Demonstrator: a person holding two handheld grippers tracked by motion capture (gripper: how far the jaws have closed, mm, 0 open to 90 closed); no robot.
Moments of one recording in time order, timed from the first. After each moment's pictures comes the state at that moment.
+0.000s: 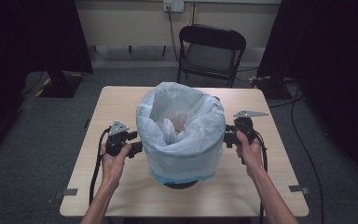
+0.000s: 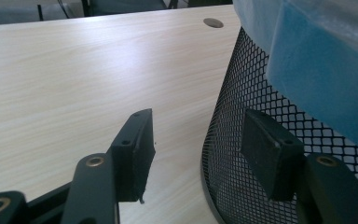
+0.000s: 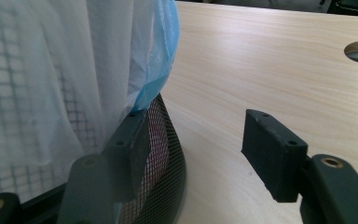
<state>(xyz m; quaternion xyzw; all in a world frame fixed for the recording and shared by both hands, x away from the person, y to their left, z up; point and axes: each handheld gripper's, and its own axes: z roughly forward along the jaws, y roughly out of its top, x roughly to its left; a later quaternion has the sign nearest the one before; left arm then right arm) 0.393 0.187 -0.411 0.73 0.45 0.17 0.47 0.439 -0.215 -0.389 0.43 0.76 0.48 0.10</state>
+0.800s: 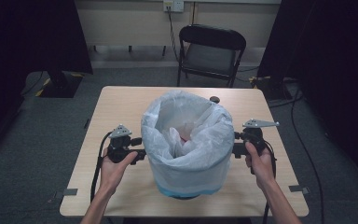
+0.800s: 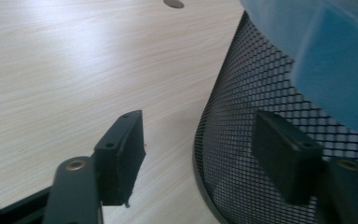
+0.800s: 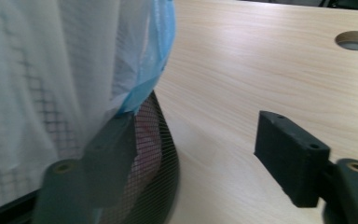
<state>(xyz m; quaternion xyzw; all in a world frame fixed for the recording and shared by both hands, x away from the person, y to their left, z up) 0.388 0.186 -0.412 0.76 0.42 0.10 0.48 0.408 -0.237 -0.390 0.42 0.77 0.48 0.11</state>
